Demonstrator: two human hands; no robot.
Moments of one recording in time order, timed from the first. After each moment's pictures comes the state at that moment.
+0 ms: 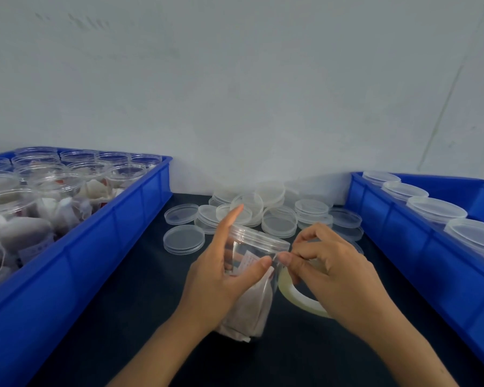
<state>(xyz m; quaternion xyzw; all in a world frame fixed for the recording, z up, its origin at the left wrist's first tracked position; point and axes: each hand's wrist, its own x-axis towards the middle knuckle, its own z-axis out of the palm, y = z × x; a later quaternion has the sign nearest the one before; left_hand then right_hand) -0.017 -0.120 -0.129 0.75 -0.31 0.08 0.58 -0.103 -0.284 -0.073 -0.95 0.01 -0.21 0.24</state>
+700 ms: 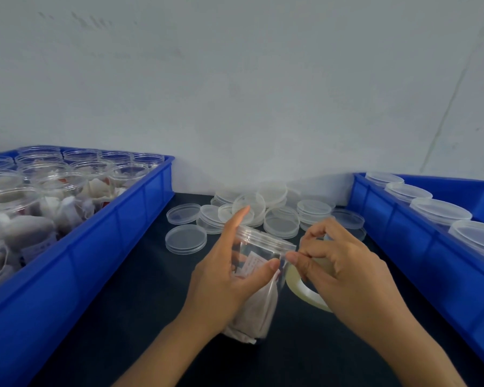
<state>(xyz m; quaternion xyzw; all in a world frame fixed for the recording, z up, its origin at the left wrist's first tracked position) -0.020 -0.122 -0.128 0.77 -0.30 0.09 0.56 -0.108 -0.285 -0.070 -0.95 -0.02 -0.24 0.19</state>
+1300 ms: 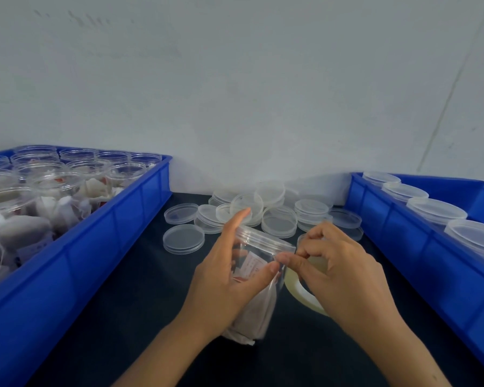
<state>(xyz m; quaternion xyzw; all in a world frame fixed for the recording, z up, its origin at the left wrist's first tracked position) -0.028 -0.122 -0.125 0.76 -0.31 0.06 0.57 -0.102 -0.284 -0.077 -0.94 0.03 -0.27 0.19</state>
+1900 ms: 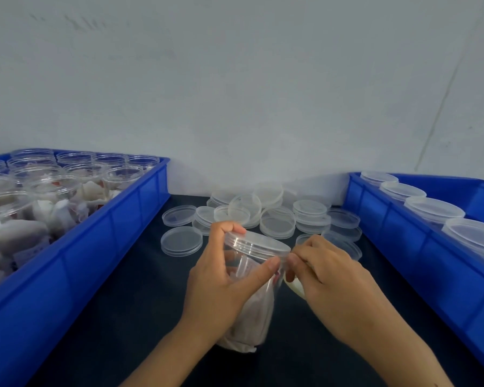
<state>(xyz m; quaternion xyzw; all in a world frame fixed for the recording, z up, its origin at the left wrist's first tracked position) -0.032 -0.126 -0.124 0.73 -0.29 0.10 0.62 -0.109 -0.278 -0.070 -0.98 0.03 -0.15 0.15</state>
